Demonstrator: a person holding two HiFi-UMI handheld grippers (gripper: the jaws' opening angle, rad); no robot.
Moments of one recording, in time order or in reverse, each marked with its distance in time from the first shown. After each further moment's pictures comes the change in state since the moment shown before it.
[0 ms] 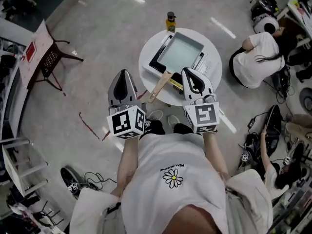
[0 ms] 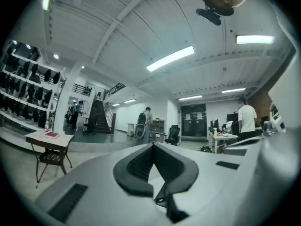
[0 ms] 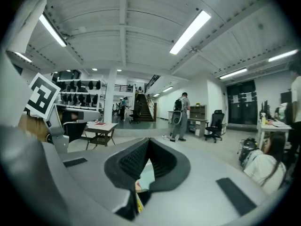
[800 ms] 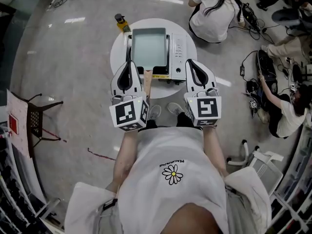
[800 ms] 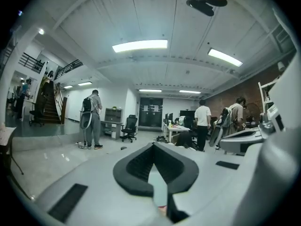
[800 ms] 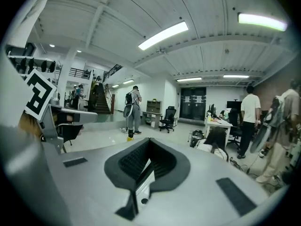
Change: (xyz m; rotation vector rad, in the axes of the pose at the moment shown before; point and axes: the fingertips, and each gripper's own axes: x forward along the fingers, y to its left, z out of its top) left arm 0.075 -0.099 -0.032 0.048 0.145 -0.590; right arm -0.060 -0.052 -0.020 0.059 0.115 -0.587
